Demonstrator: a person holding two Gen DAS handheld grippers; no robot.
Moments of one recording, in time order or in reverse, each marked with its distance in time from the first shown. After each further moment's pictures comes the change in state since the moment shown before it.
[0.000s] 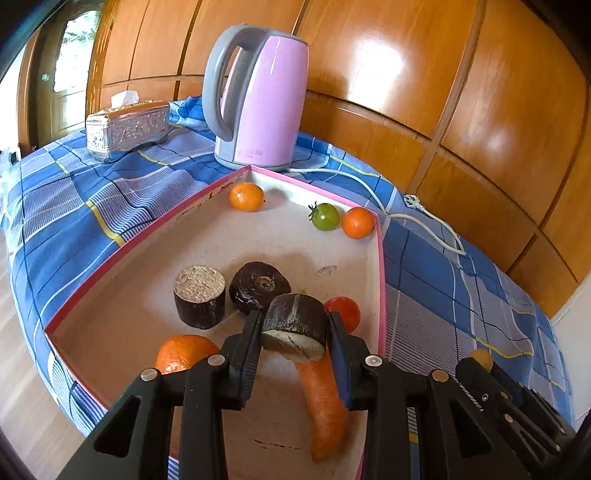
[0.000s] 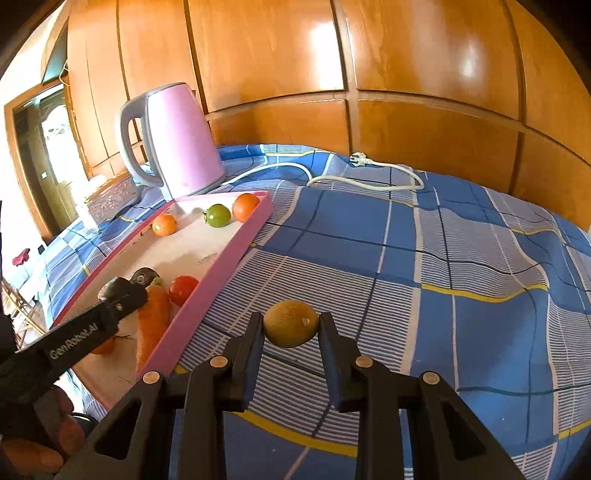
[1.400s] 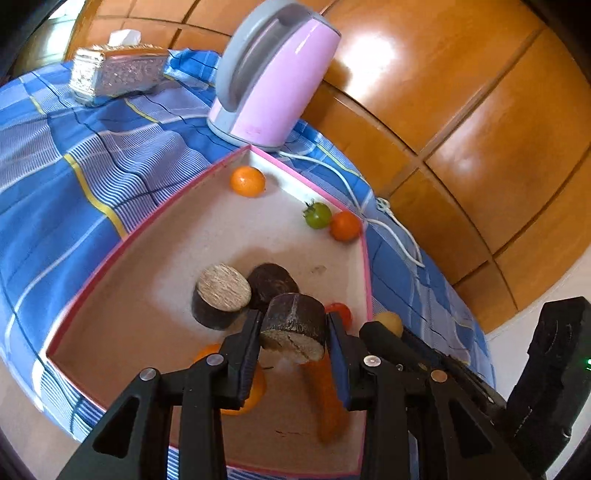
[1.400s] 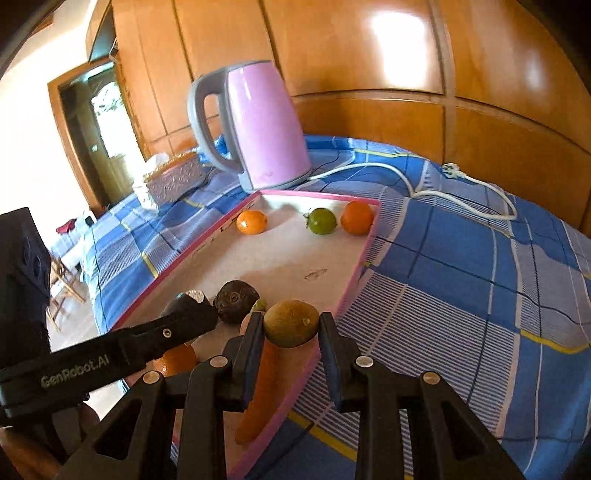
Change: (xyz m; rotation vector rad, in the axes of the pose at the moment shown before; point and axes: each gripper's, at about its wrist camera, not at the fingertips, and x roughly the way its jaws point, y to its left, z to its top) left arm -0.002 0.058 0.023 -0.172 0.140 -0.255; right arm 0.035 0.080 0.029 -0.141 0.074 0.192
